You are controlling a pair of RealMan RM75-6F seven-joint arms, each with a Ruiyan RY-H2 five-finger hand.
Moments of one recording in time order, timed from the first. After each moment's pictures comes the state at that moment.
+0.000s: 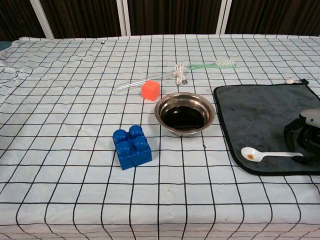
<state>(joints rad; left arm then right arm) -0.01 -1.03 -0.02 -1.76 1.47 1.52 0.06 0.47 -1.34 0.03 -1.62 -1.12 0.95 -0.27</state>
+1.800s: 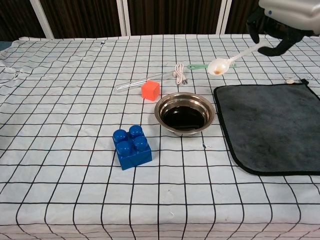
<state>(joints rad) 0.03 -1.01 -0.04 -1.75 1.45 1.59 0.01 0.70 -1.35 0.23 -1.52 -1.37 1.13 -0.66</state>
